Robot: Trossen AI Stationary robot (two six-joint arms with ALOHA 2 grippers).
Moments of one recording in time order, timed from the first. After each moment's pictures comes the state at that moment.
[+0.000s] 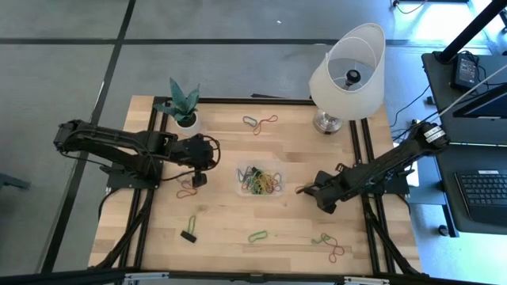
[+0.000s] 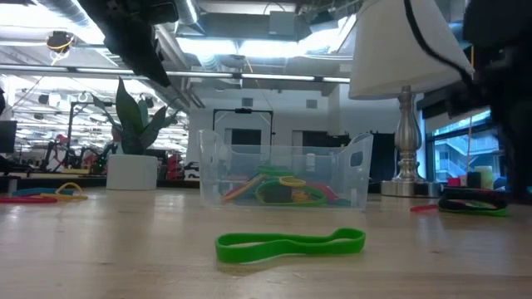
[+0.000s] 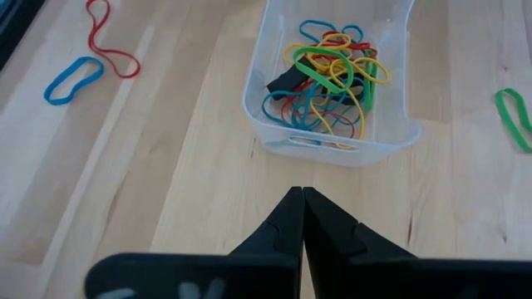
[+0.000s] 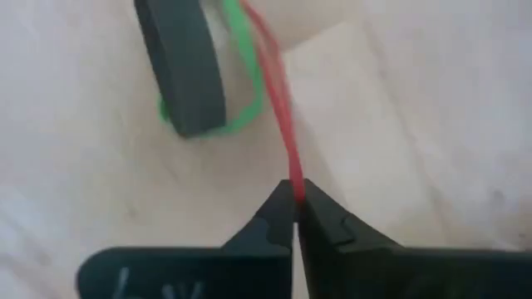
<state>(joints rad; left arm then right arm) -0.06 1.05 0.81 -0.62 -0.15 -0.22 0.46 1.36 0.68 -0.93 0.20 0.97</state>
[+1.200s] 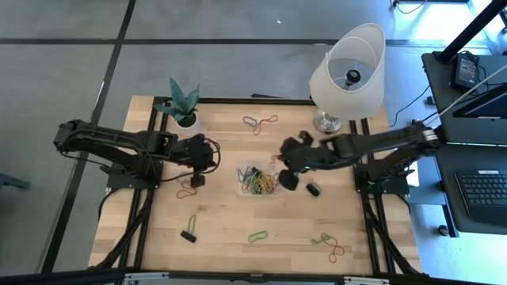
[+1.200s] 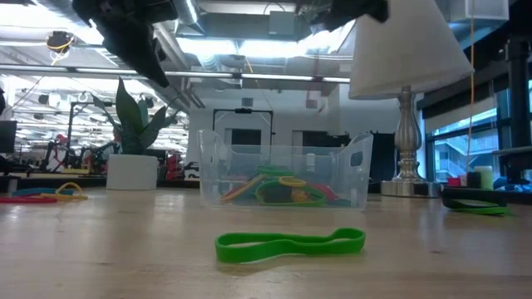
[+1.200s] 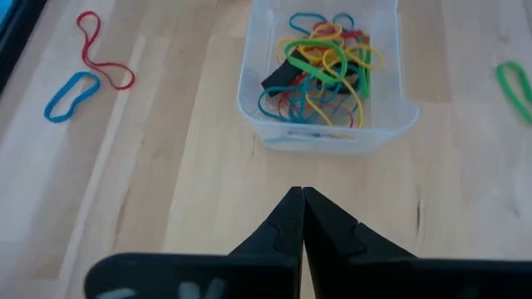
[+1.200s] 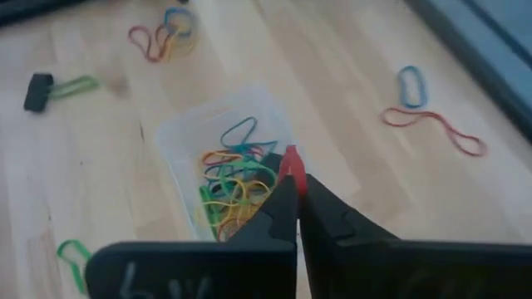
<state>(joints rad) -0.06 1.05 0.81 -0.63 -0.14 -0.13 0.20 1.49 1.43 -0.84 0.41 0.50</state>
